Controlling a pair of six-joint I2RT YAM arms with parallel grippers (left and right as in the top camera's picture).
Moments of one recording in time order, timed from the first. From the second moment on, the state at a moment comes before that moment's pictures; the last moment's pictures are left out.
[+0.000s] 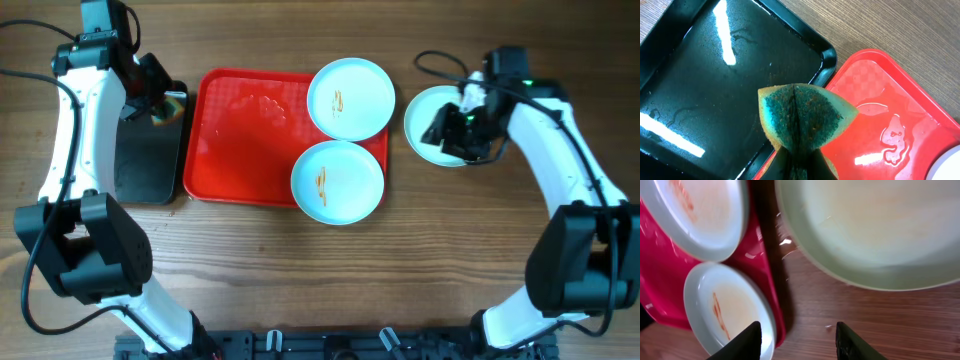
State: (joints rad) left arm 0.14 1.90 1.71 -1.00 -0.01 -0.46; right arm 0.02 1.78 1.34 -0.96 -0.37 0.32
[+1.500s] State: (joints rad) left arm 0.14 1.90 1.71 -0.98 -0.01 -0.46; right arm 0.57 1.99 1.36 -0.50 -0.31 0.62
